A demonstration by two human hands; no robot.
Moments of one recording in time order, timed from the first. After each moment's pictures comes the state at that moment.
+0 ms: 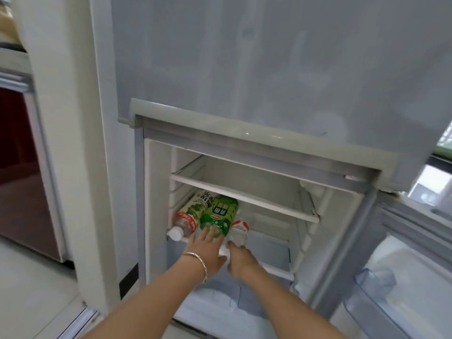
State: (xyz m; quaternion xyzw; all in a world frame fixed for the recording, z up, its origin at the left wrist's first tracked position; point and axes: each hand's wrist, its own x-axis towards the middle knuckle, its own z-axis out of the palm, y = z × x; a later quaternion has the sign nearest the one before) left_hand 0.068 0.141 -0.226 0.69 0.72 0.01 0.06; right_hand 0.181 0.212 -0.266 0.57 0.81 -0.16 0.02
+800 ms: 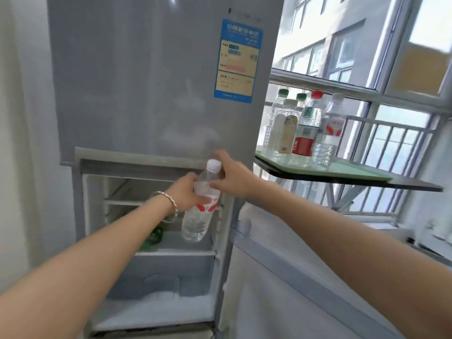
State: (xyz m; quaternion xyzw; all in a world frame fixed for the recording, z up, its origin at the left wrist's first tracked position) left_hand 0.140 0.042 0.003 0.75 0.54 0.32 0.19; right_hand 0.304 0.018 0.053 0.50 0.82 -0.02 -0.26
